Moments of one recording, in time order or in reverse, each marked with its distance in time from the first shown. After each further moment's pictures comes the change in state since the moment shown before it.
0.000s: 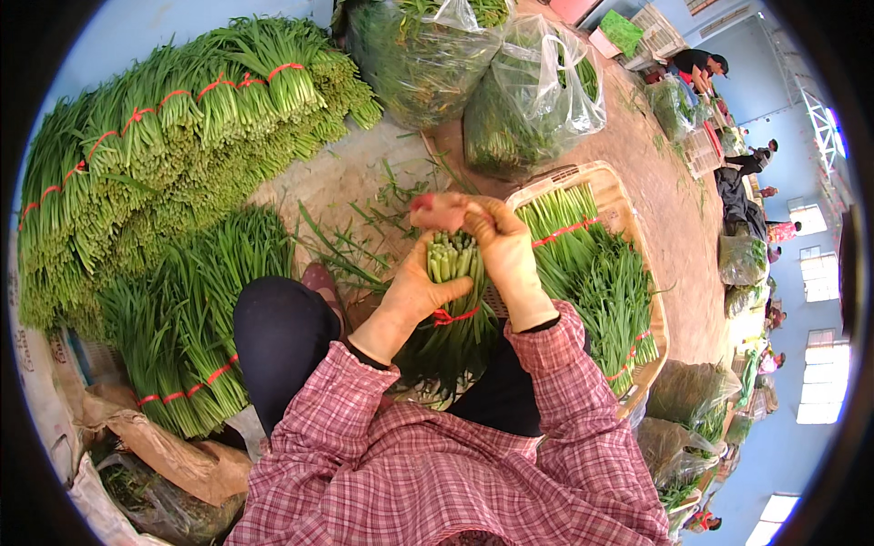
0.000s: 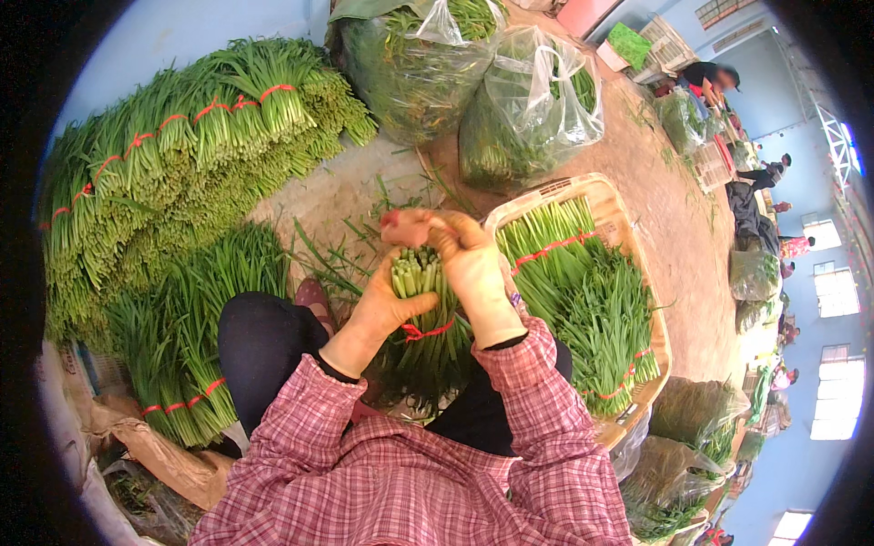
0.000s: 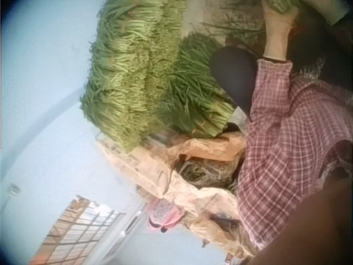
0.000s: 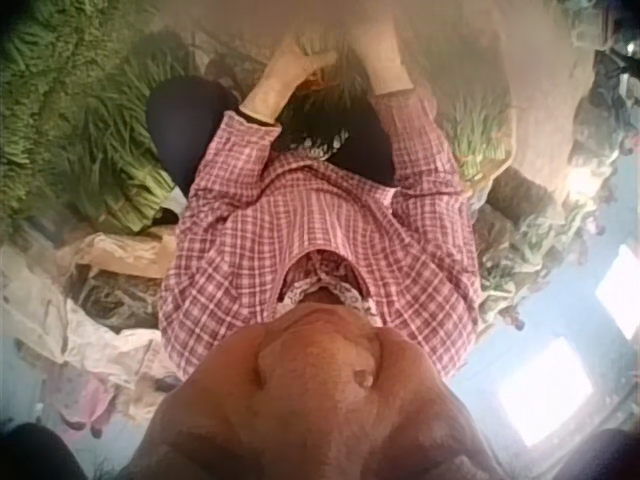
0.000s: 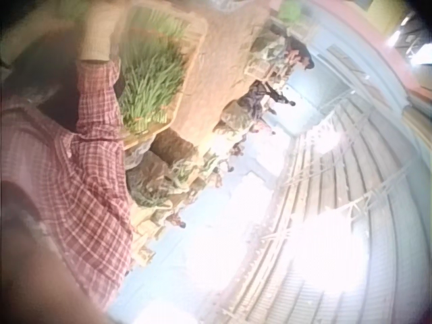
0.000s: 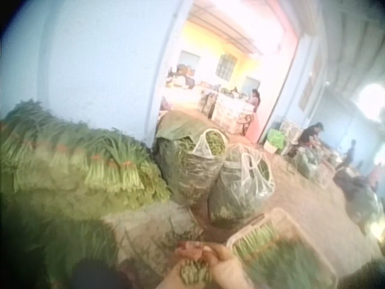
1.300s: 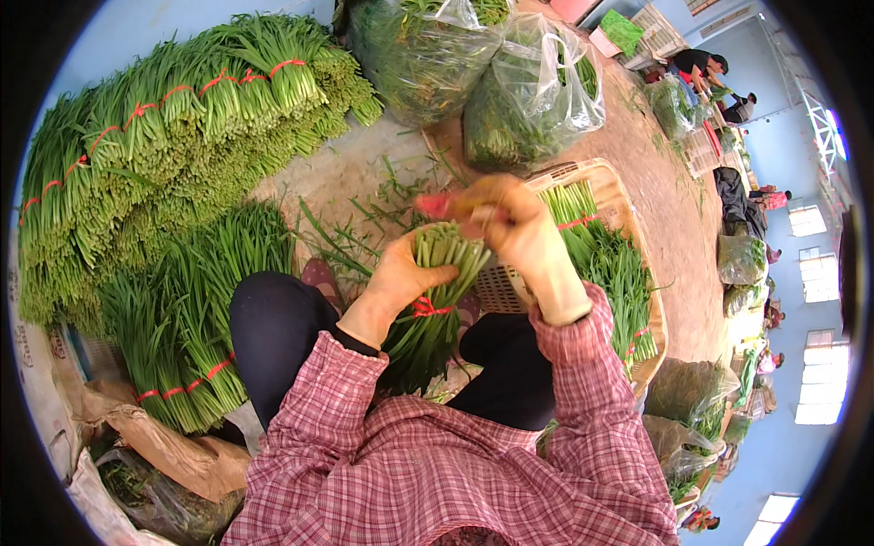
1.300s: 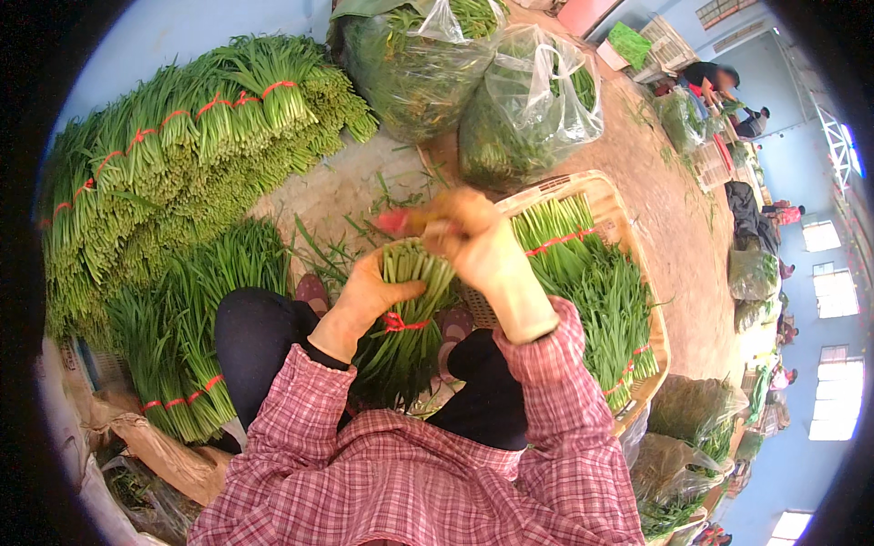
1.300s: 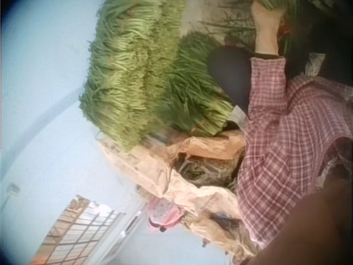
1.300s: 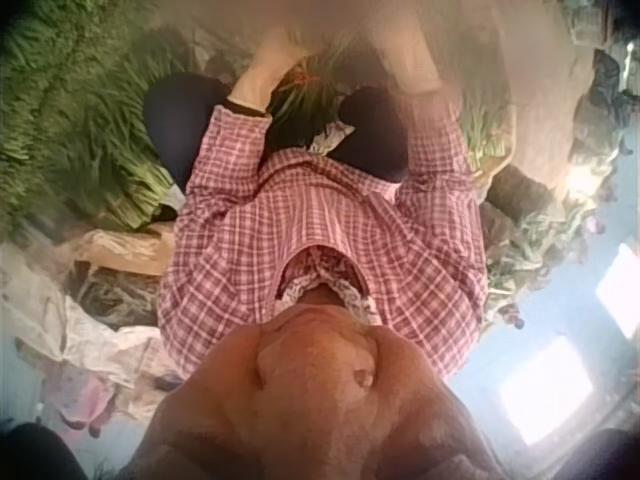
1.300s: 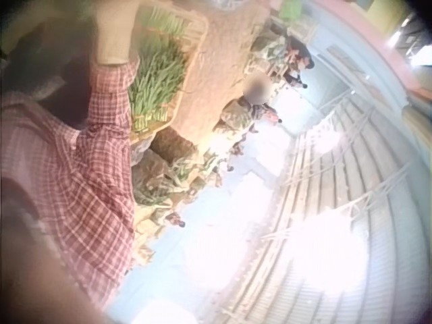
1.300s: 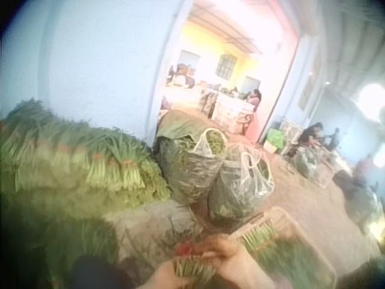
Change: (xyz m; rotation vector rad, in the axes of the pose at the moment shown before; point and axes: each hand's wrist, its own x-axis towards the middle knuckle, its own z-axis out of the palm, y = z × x) left_hand -0.004 0.037 -0.009 0.187 0.069 -0.164; right_hand 0.010 -0.054 -0.014 -0.067 -0.328 -0.211
